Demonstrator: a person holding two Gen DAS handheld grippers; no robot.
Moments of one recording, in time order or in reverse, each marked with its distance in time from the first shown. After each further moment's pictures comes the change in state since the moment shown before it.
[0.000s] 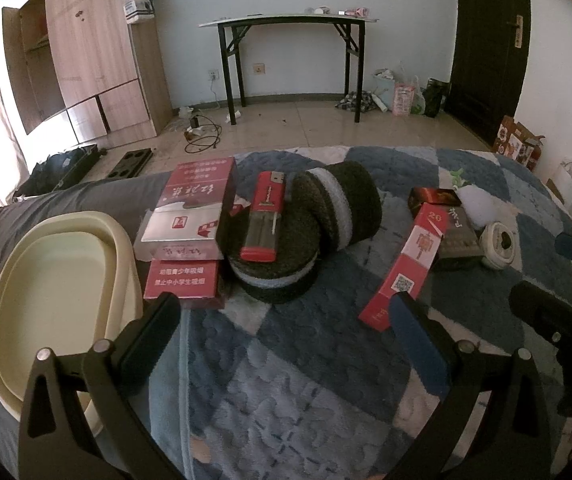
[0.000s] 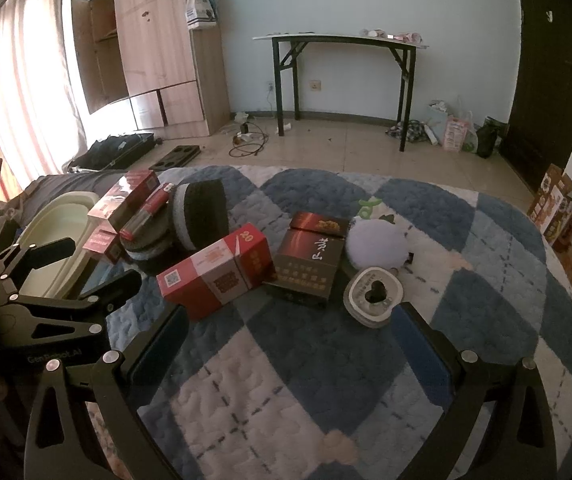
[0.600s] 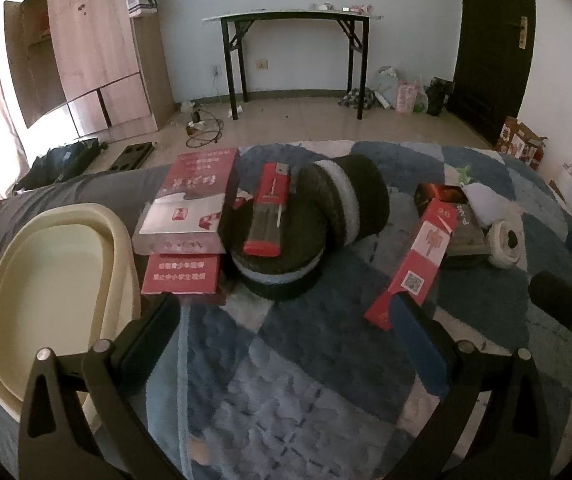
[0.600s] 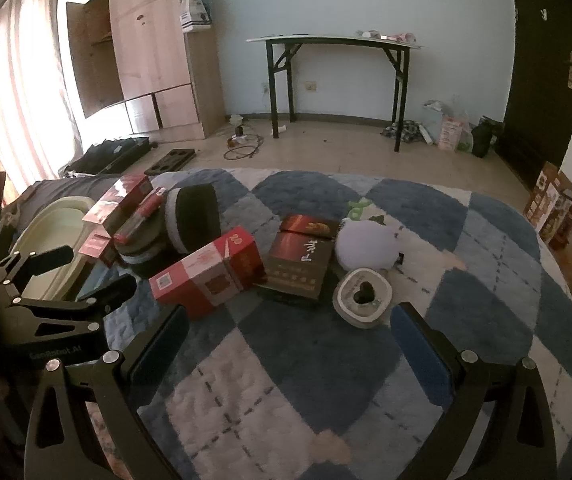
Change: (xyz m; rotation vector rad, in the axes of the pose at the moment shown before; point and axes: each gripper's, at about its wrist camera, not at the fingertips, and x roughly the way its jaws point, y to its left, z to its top) left arm 0.011 0.002 -0.003 -0.014 0.022 0.002; right arm -0.002 -0.007 0.001 0.018 -0.006 -0.012
